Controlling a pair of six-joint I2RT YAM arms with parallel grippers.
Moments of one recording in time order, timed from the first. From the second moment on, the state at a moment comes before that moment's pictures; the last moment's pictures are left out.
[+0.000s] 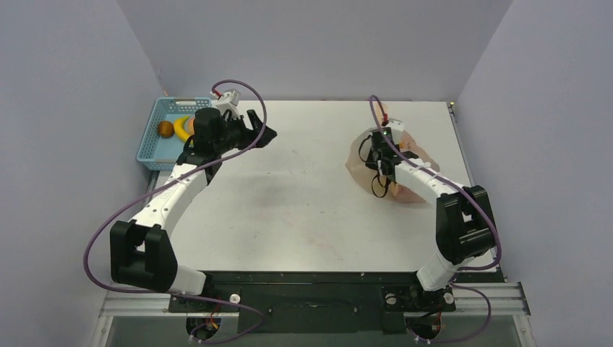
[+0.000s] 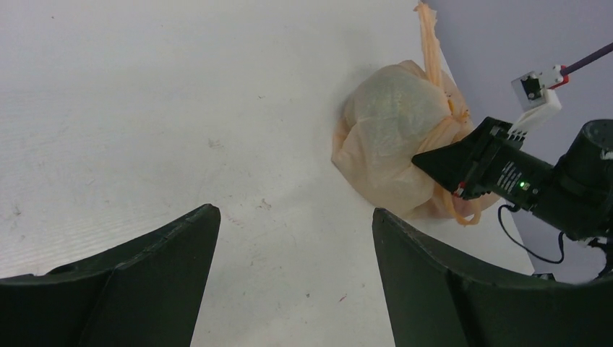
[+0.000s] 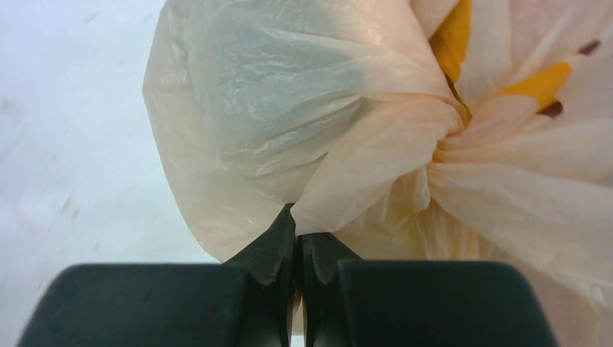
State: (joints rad) left arm -0.22 1.43 1.12 -0.01 0.40 -0.47; right arm 0.33 1.64 1.08 -0.23 0.30 0.48
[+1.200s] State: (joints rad) left arm -0.23 1.72 1.37 -0.36 0.51 -0.43; right arm 0.93 1.40 0.85 0.03 0.21 0.64
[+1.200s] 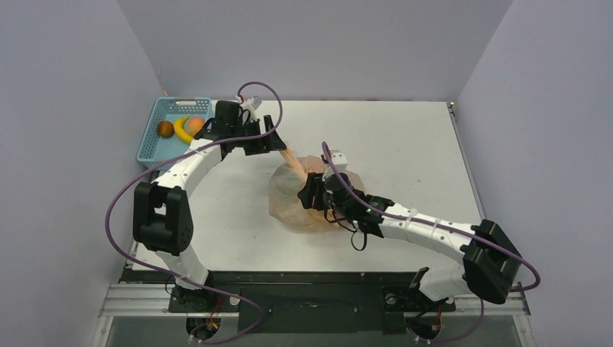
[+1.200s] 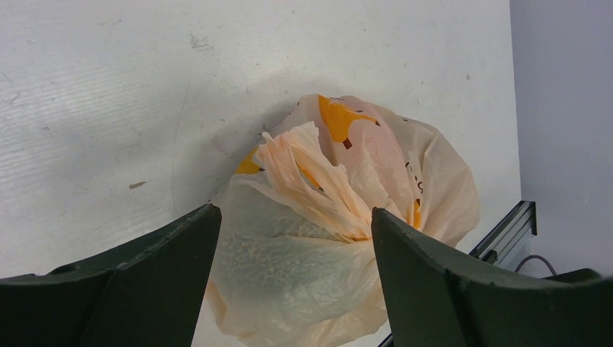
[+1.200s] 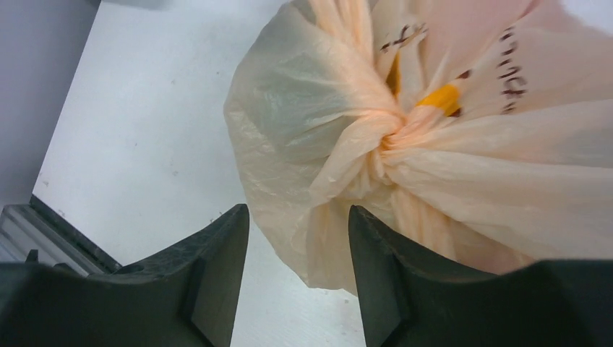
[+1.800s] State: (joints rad) left arm -0.48 1.74 1.46 -0.54 0.37 -0.24; right arm 0.60 1.11 0.79 -0.12 0.22 0.54
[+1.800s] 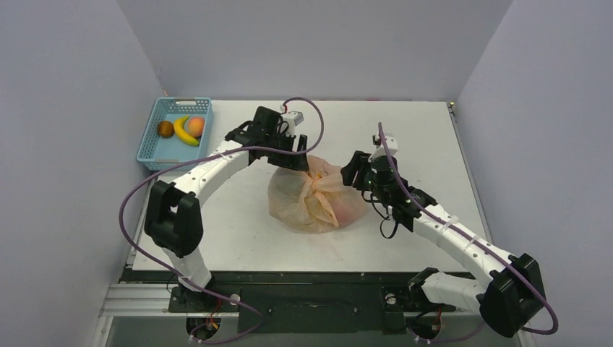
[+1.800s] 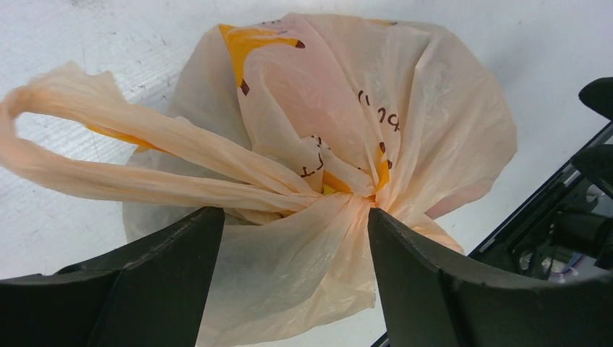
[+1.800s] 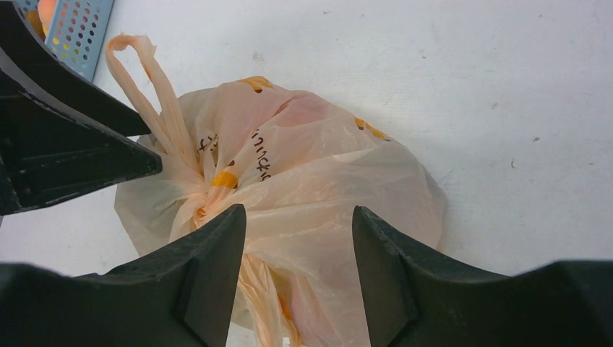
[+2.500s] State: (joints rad) left arm -0.66 1.68 1.48 -0.61 0.11 -0.12; right arm 0.71 1.23 0.70 0.02 0.12 0.79
